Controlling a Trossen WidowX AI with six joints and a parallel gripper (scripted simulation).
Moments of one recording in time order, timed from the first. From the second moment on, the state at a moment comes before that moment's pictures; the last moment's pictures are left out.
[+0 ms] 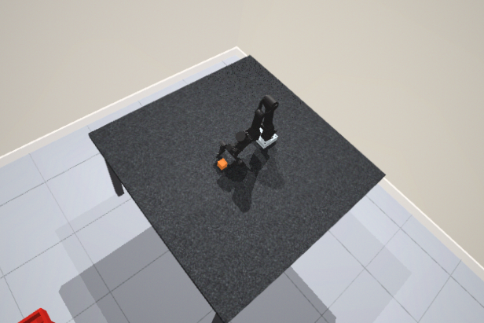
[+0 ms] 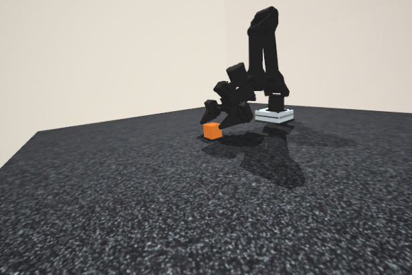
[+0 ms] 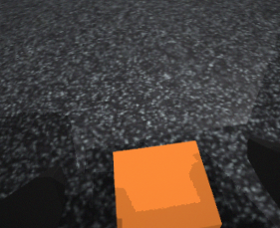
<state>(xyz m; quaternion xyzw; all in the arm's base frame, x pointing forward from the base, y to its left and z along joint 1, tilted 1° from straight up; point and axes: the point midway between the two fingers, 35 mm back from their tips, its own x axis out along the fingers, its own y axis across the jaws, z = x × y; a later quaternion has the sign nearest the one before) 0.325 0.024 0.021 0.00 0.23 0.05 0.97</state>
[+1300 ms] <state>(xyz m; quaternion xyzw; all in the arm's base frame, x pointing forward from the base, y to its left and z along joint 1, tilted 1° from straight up) 0.322 0.023 0.059 -0.01 0.45 0.05 0.89</state>
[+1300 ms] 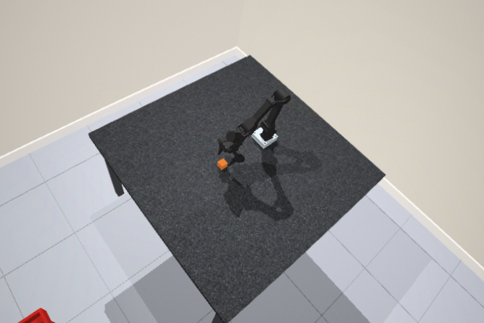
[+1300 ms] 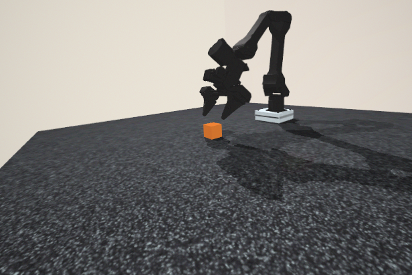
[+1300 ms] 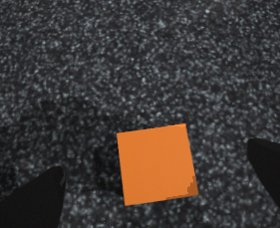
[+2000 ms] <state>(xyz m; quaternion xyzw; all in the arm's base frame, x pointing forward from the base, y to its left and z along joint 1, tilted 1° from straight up) 0.328 0.023 0.104 -0.02 0.61 0.05 0.79</state>
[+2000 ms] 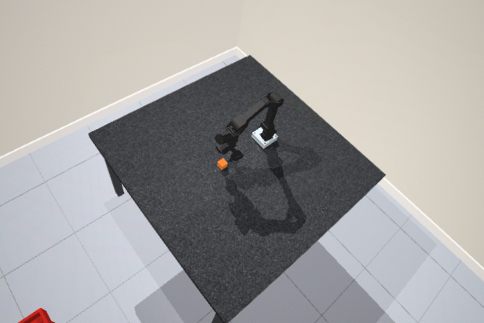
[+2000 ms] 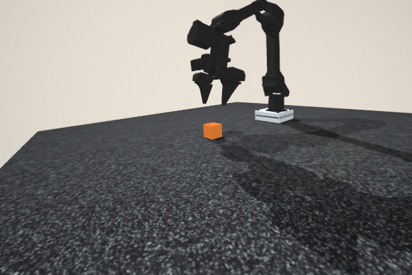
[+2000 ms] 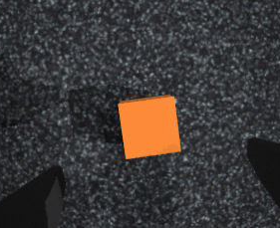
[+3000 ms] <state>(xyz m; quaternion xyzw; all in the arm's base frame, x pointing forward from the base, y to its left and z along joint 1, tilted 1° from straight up) 0.345 0.025 0.067 -0.03 0.69 0.05 0.72</state>
